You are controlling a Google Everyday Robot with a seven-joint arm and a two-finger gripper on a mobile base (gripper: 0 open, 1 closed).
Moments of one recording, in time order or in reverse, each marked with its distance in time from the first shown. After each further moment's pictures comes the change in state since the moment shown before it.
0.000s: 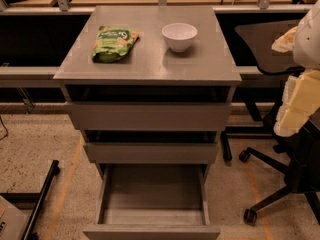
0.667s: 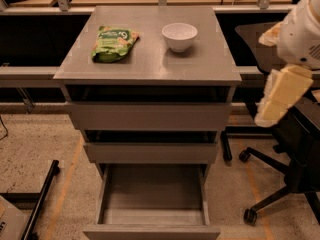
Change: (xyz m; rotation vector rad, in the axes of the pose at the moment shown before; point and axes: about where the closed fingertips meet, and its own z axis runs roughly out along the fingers) arm -0.024 -0.013 0.009 0.036 -0.061 -0.006
